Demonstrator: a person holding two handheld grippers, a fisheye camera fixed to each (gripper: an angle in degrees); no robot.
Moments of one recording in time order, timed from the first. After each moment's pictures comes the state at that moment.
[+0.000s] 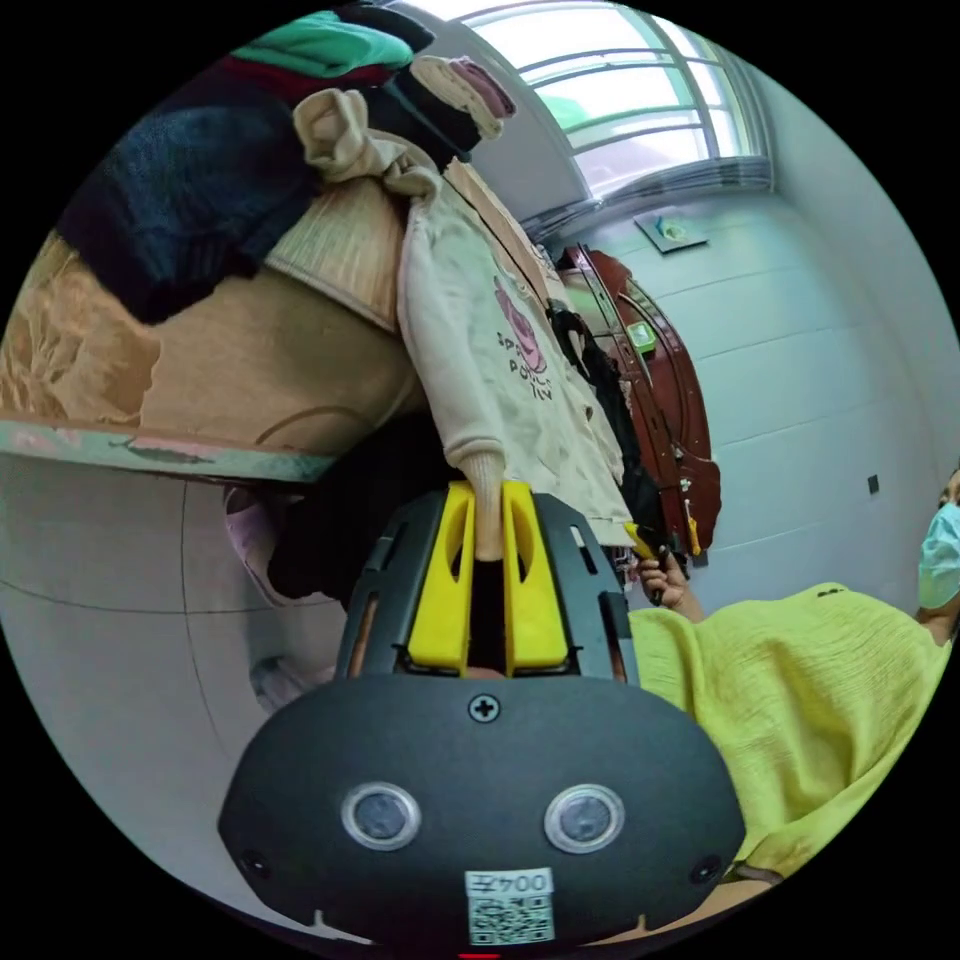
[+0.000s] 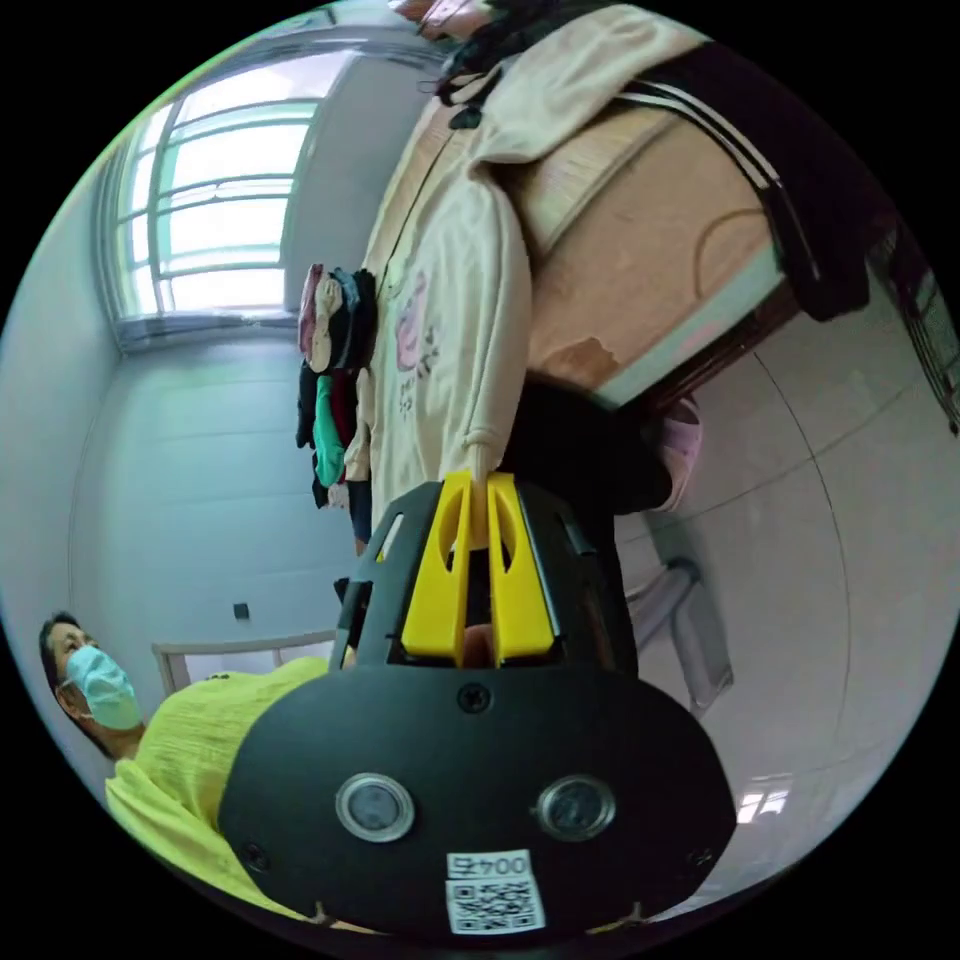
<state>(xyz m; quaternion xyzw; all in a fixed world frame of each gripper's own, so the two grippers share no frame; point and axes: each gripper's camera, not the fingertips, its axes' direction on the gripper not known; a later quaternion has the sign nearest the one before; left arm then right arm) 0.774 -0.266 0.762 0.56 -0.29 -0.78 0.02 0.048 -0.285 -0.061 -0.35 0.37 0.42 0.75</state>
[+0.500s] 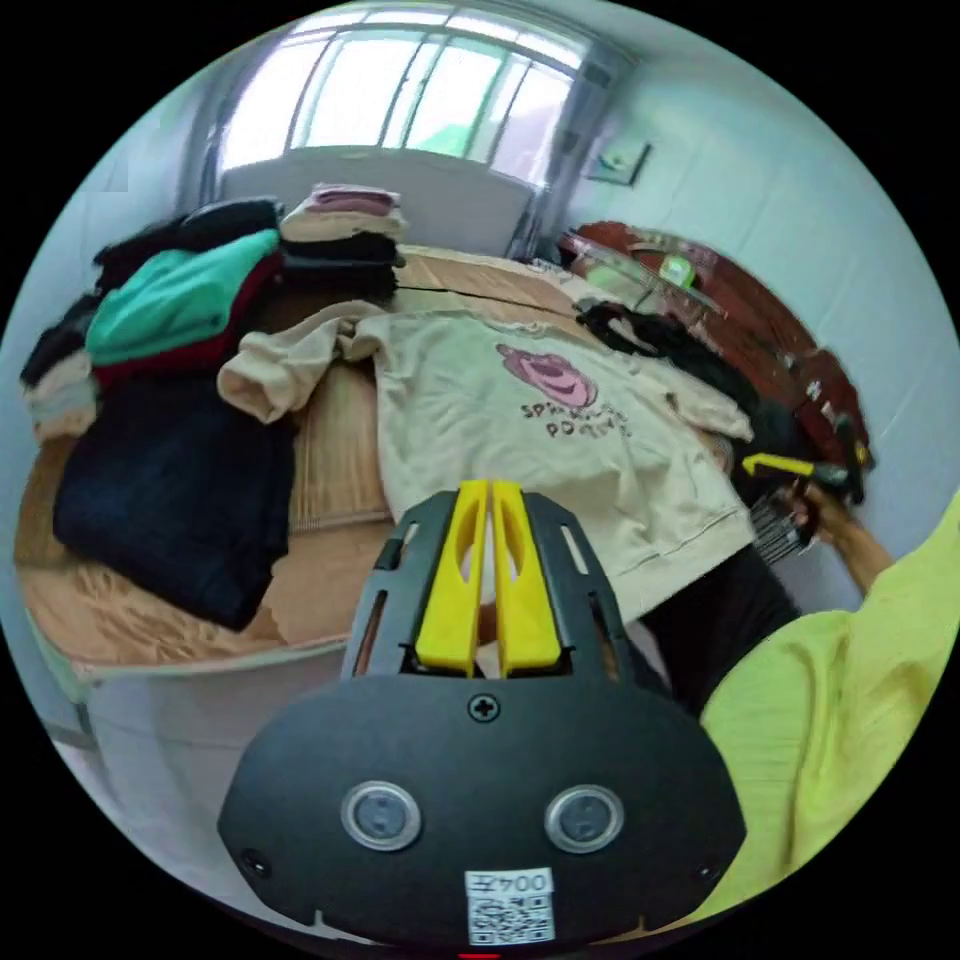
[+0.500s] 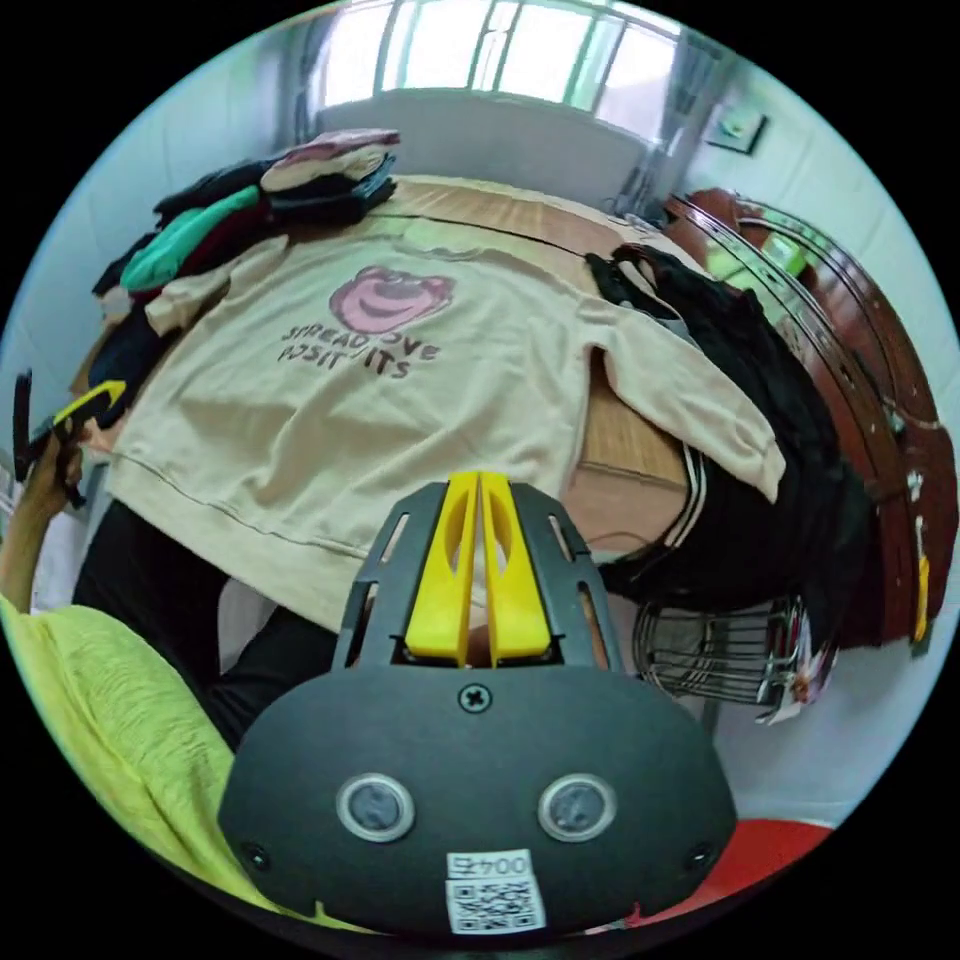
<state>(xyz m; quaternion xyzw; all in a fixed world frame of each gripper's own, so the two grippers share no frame) 0.512 -0.162 0.860 0.23 -0.45 -0.86 0.10 0.034 -0.179 0.159 -0.56 0.55 -0.13 0.61</state>
